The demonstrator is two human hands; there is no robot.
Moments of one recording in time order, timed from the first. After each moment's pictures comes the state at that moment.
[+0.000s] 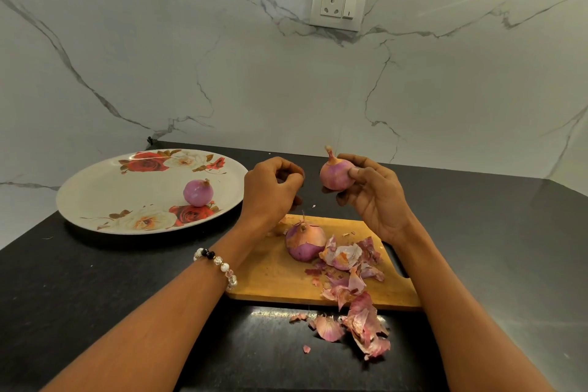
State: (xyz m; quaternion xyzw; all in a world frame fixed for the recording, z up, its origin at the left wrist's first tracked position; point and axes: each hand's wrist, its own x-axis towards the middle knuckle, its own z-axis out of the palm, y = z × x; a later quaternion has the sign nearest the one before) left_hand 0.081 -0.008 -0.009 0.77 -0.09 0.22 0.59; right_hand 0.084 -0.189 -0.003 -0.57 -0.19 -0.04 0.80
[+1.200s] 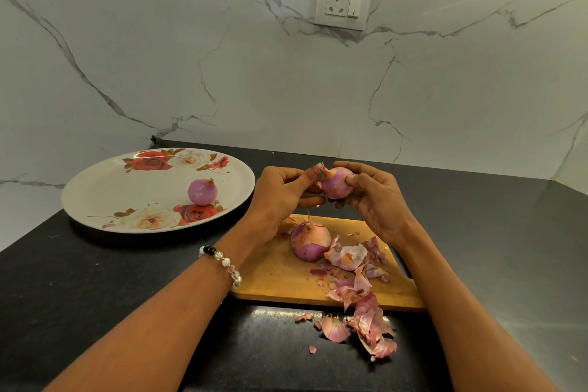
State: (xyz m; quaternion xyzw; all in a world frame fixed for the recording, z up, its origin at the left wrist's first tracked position) left_hand 0.078 -0.011 -0.007 0.69 -0.12 0.07 0.71; right_hand 0.082 -0.186 -0.007 -0.66 -0.17 -0.06 0.73
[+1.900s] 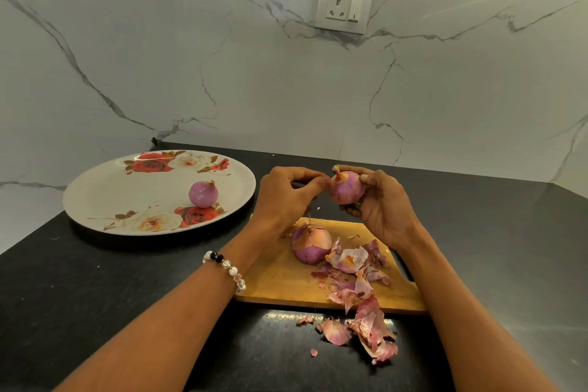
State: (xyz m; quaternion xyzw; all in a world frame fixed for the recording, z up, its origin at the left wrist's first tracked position) left_hand 0.077 -0.013 -0.007 0.76 -0.15 0.17 0.61; right_hand 0.077 -0.189 -0.004 -0.61 -0.13 -0.01 0.78
